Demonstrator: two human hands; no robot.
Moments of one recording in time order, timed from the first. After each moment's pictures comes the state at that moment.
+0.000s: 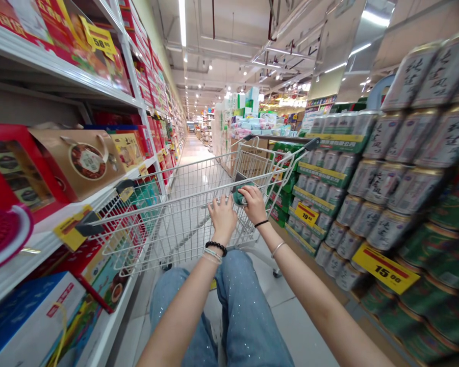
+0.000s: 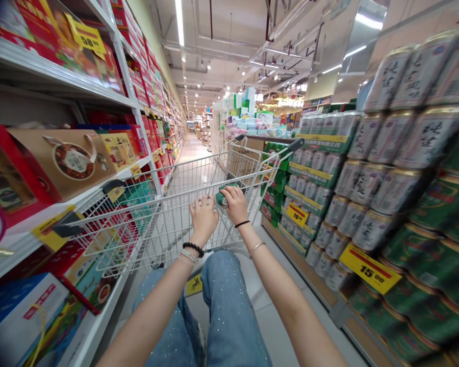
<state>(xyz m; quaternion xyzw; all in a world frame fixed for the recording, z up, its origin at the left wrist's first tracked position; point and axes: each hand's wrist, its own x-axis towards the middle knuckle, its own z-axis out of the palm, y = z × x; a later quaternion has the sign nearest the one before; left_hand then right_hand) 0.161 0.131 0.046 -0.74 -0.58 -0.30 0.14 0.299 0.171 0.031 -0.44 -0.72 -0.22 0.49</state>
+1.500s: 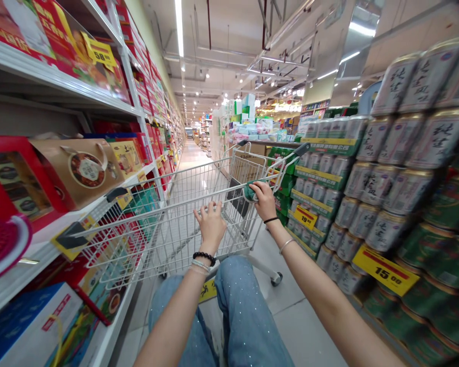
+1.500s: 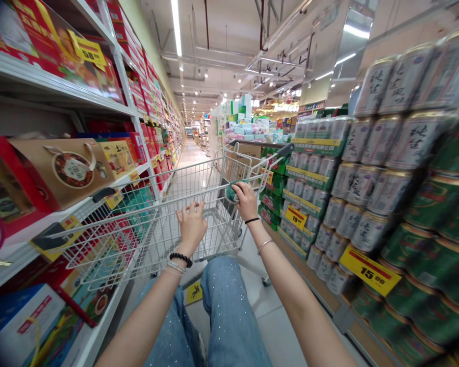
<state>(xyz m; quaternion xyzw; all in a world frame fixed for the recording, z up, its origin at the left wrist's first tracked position) 0.129 0.133 0.042 -0.73 -0.58 -0.32 0.16 0.343 0.180 0.044 -0.43 -0.69 -0.24 0.52</state>
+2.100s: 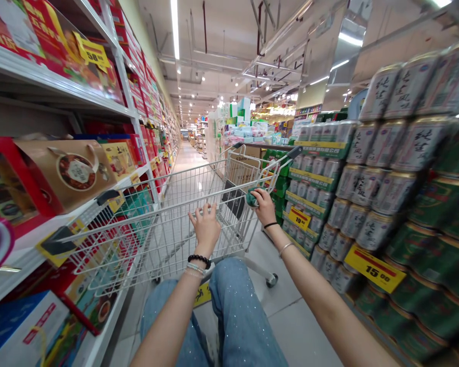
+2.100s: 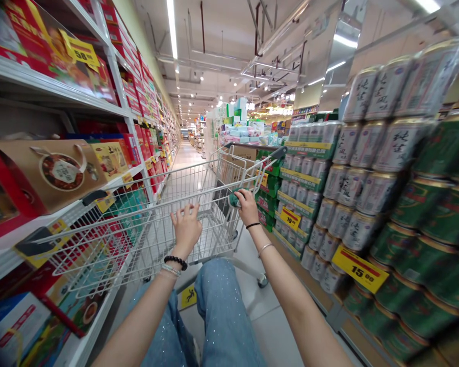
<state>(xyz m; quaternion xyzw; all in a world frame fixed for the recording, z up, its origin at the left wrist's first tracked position) 0.130 0.132 0.044 -0.72 -0.59 -0.32 0.17 0.368 0.181 0.022 -0.47 -0.68 -0.21 0.53</state>
